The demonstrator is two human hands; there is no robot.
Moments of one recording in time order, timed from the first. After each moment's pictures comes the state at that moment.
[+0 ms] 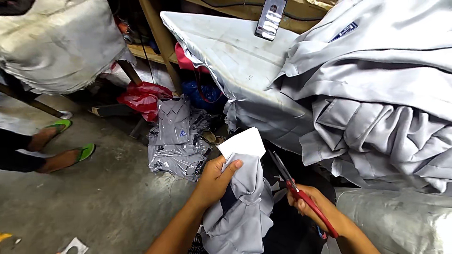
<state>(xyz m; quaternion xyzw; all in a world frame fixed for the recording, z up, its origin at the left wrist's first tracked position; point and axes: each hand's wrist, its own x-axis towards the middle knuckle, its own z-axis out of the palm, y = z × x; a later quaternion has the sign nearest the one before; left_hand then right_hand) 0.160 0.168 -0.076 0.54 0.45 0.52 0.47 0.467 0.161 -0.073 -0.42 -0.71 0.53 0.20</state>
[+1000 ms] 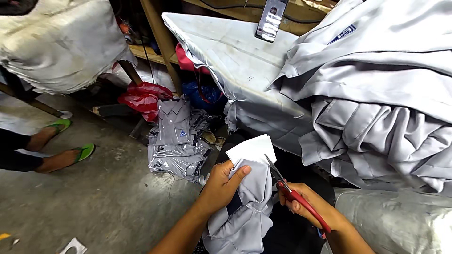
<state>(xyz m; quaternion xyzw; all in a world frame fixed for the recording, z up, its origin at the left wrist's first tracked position) 0.172 0.161 -0.079 0.58 0.40 0.54 0.46 0.448 0.172 -0.072 -0.33 -0.74 0.55 0.21</state>
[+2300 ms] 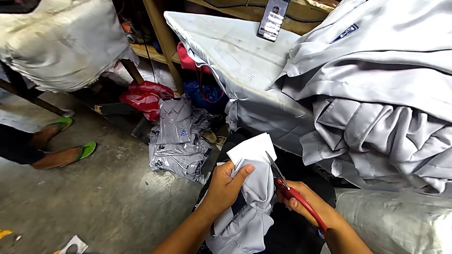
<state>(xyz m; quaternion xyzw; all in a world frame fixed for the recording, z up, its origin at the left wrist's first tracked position) 0.187 0.155 -0.078 0.52 0.41 0.59 0.46 0.442 0.172 -0.076 -0.32 -0.74 0.54 0.23</state>
